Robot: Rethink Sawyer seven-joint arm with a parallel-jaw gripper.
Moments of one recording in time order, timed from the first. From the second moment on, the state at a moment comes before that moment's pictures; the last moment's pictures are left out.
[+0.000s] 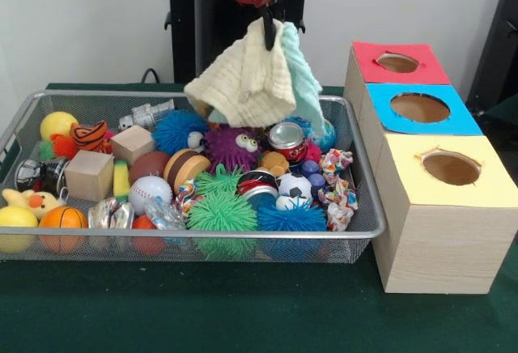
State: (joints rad) arm -0.79 -0.99 0.67 2.20 -0.45 0.43 1.05
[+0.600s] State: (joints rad) arm -0.78 -0.99 0.58 2.20 -0.45 0.38 1.05
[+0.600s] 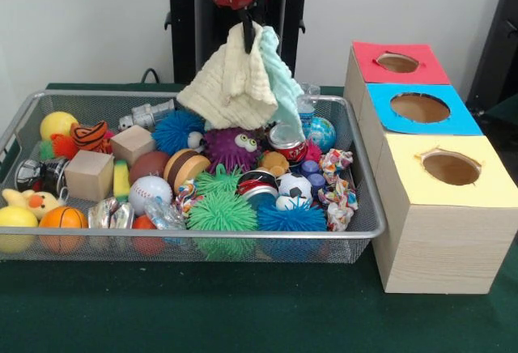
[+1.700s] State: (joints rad) arm -0.73 -0.98 0.52 2.20 -0.44 0.38 1.05
